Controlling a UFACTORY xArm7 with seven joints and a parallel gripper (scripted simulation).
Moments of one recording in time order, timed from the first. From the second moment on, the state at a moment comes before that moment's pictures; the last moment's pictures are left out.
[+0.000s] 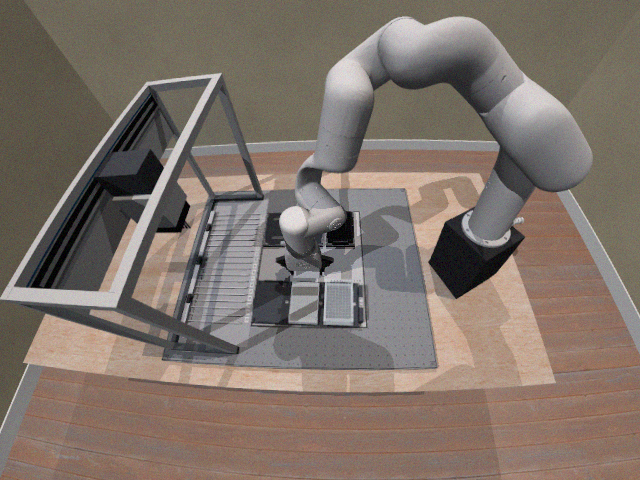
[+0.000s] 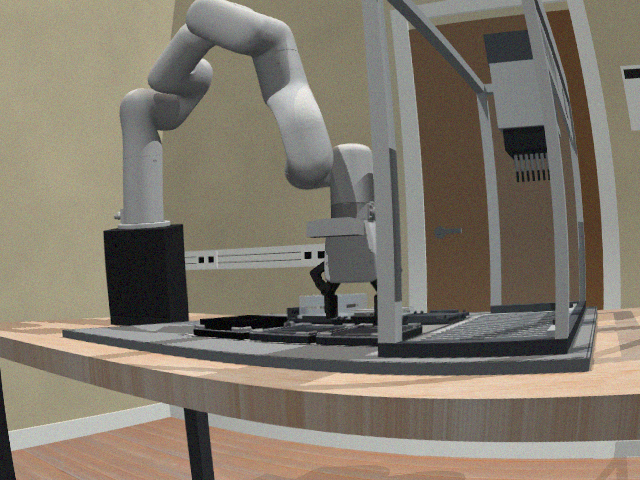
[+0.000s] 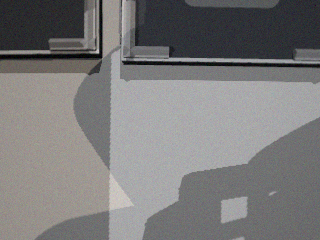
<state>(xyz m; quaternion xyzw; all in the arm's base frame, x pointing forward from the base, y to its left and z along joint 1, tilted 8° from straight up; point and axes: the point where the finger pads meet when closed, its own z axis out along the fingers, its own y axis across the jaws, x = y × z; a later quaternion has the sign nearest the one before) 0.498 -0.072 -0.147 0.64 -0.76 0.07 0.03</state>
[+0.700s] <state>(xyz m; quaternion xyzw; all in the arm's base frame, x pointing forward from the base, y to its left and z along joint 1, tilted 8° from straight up) 0.499 -0.073 -0.157 0.64 -0.76 0.07 0.03</state>
